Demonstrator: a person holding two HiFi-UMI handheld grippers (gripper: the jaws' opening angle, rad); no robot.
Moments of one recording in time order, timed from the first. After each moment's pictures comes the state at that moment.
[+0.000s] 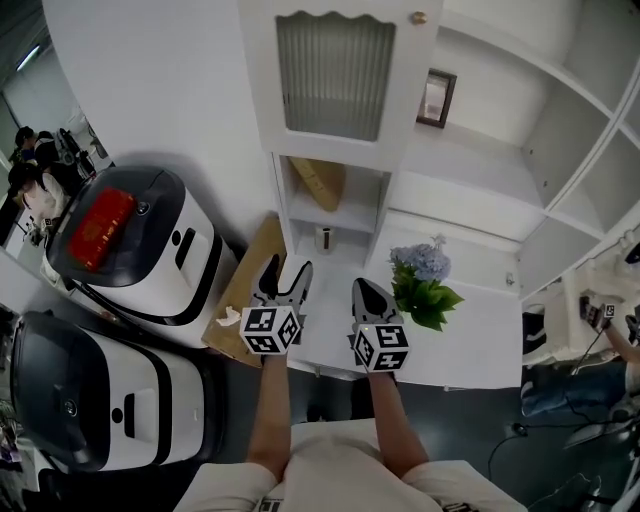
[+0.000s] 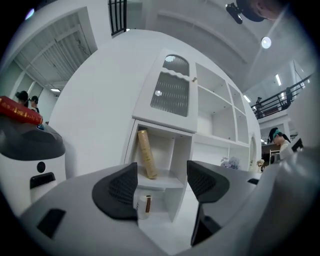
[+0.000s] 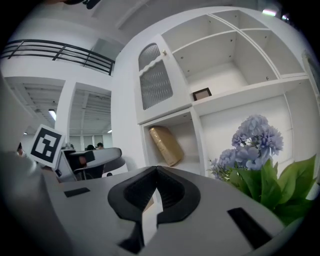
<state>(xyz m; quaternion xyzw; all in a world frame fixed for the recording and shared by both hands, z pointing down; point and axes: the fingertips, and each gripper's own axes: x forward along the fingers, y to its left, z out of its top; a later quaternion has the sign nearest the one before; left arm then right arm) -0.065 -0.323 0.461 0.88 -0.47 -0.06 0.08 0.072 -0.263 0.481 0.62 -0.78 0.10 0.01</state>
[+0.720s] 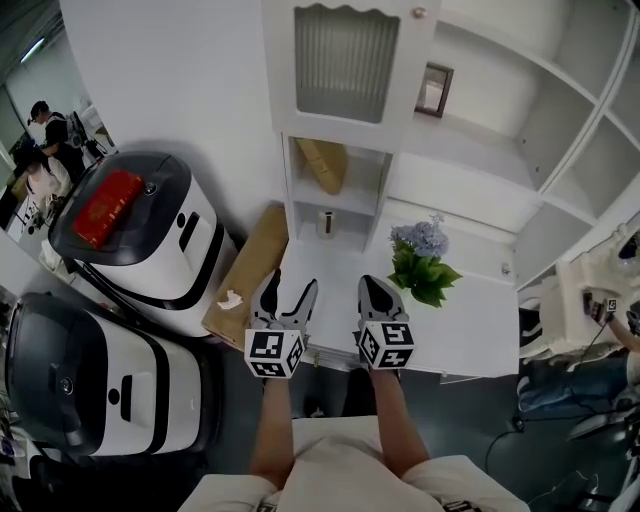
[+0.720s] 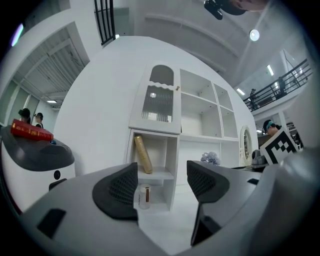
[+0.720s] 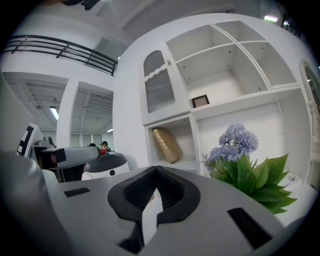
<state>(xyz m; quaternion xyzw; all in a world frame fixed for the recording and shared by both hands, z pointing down) -0.085 -0.213 0.454 0.88 -0.47 -0.04 0.03 0.063 -0.202 0.483 0.63 -0.77 0.09 0.01</state>
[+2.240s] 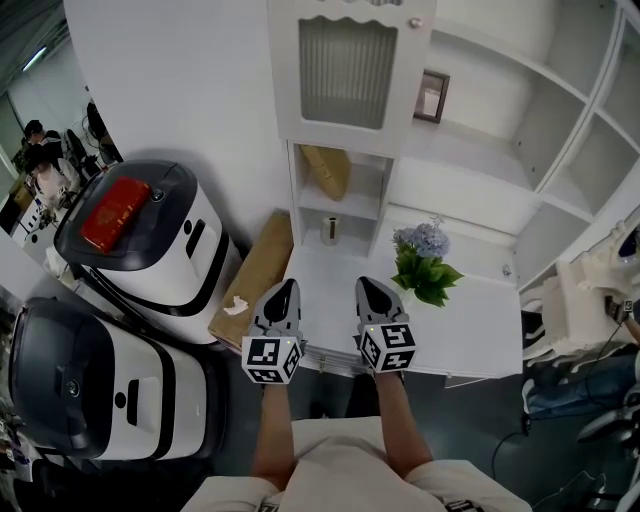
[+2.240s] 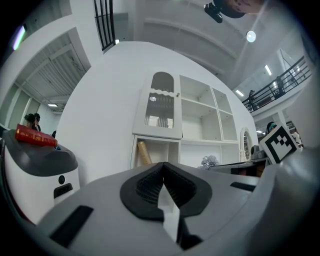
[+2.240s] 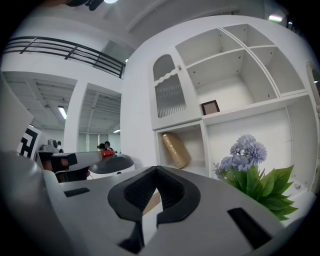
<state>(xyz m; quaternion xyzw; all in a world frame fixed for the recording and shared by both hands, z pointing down) -0.110 -0.198 0.444 0.88 -0.48 -0.06 0.01 0.037 -0.190 0.461 0.60 -0.80 0.06 0.01</state>
